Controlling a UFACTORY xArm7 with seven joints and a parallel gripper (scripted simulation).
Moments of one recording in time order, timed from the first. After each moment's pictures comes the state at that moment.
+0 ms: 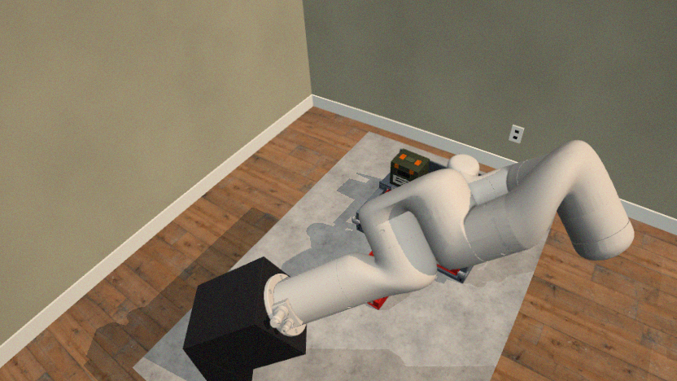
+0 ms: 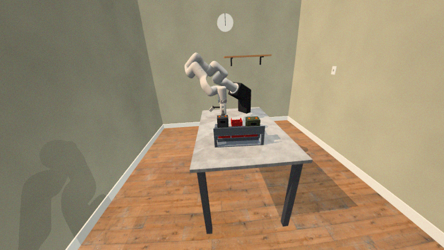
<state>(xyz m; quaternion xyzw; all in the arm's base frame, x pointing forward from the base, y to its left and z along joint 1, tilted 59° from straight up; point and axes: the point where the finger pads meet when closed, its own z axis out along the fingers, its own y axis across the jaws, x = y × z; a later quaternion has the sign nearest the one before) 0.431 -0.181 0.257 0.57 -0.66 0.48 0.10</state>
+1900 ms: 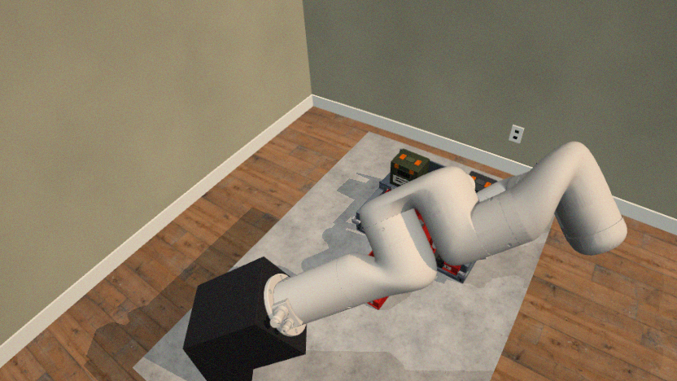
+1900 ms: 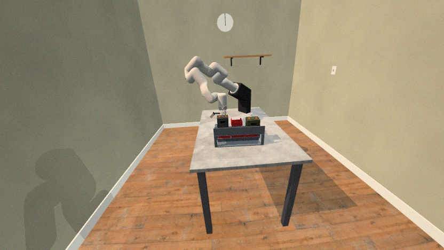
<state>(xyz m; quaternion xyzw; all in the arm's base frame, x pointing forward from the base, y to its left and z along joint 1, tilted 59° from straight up) 0.455 -0.224 0.229 0.57 -0.66 0.48 0.10</state>
